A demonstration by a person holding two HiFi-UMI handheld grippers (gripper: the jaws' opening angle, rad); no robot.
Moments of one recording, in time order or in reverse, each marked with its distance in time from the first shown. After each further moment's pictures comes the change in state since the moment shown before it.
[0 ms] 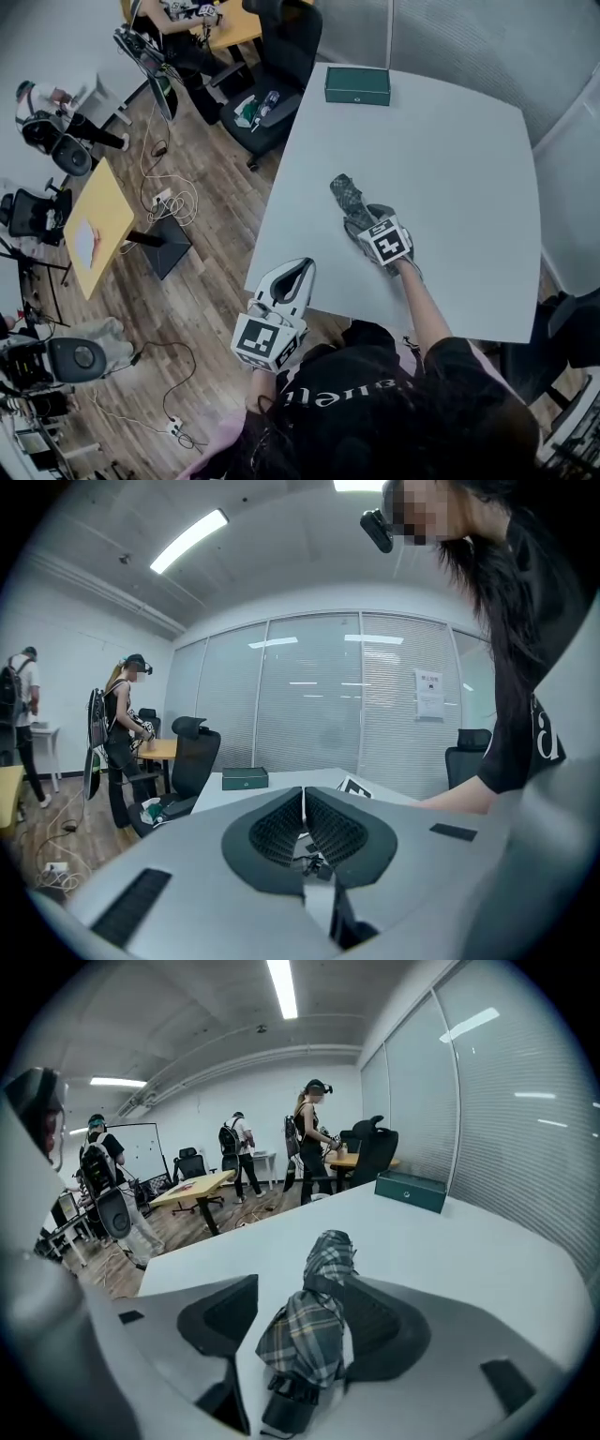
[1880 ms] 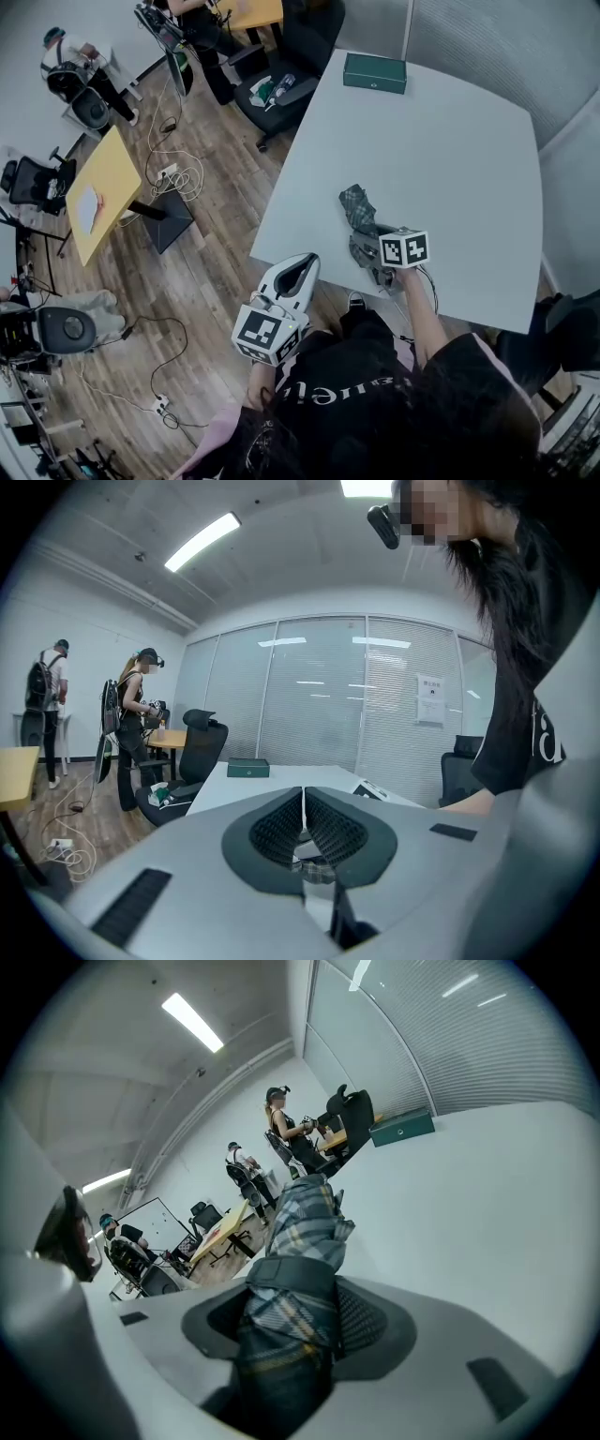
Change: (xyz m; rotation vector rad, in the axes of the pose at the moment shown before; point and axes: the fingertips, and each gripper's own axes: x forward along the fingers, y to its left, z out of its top) left arm -0.059 -0.021 -0.026 -0.061 0.006 0.028; right arm -0.043 0.079 -0.053 0.442 -0.021 0.227
